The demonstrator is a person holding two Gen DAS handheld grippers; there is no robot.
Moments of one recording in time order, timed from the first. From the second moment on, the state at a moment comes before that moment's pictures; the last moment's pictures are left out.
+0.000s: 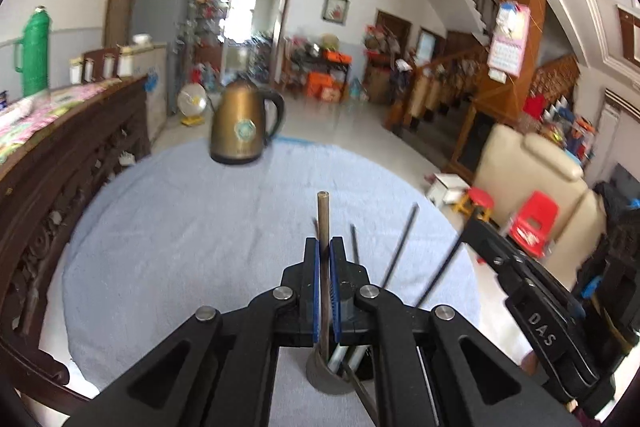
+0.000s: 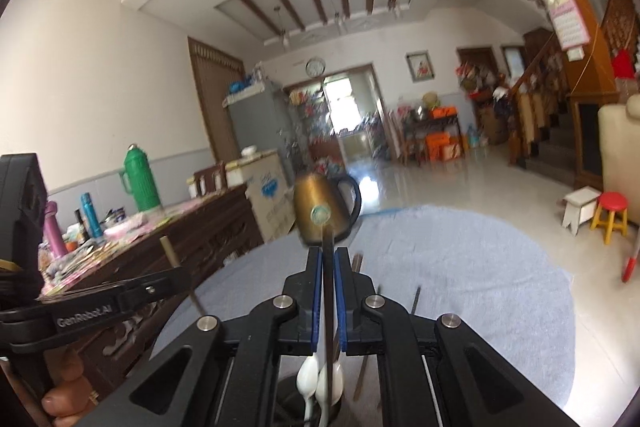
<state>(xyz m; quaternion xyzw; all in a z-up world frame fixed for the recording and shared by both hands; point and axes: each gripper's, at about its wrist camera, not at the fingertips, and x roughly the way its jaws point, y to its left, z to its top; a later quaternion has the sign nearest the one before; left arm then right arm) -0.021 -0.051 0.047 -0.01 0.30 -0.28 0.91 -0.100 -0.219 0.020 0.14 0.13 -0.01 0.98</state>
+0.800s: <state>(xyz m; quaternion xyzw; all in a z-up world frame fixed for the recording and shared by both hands) -0.015 0.015 0.030 0.00 0.30 -0.12 0.95 -0.118 -0.297 0.008 0.23 0.13 -0.10 0.96</state>
